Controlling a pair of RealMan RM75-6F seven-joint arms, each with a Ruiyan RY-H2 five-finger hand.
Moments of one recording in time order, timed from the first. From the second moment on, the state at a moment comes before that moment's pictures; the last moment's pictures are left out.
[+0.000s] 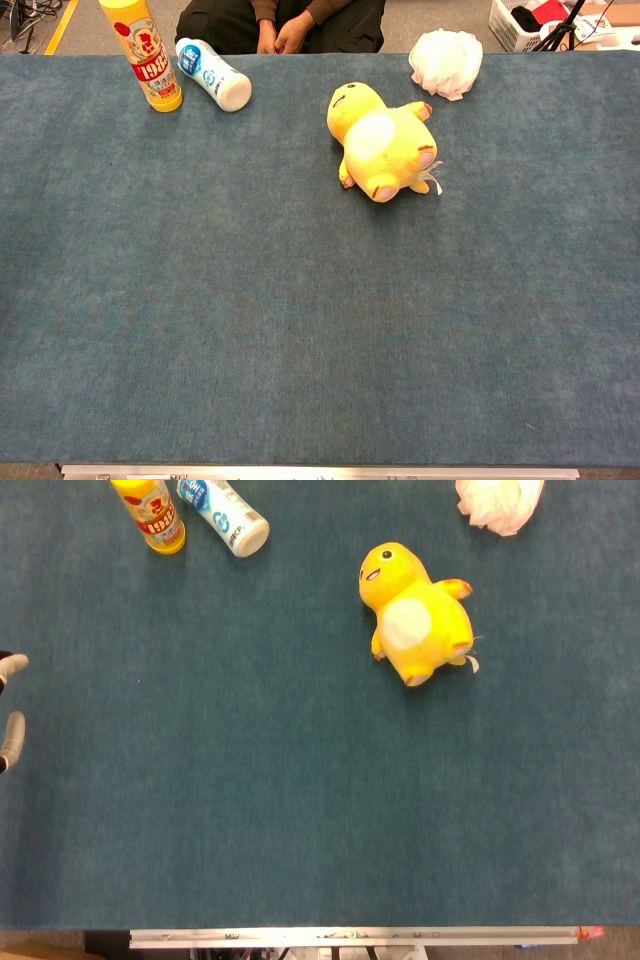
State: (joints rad) left arm -0.13 -1.13 -0.04 -1.69 1.53 1.50 0.16; right arm 0.12 -1.11 0.07 -1.68 -1.47 1.46 -0.26
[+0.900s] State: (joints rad) left arm -0.10 -1.11 -0.04 -1.72 1.54 1.54 0.14; right arm 0.33 -1.41 0.05 -1.48 -1.94 1.49 -0.08
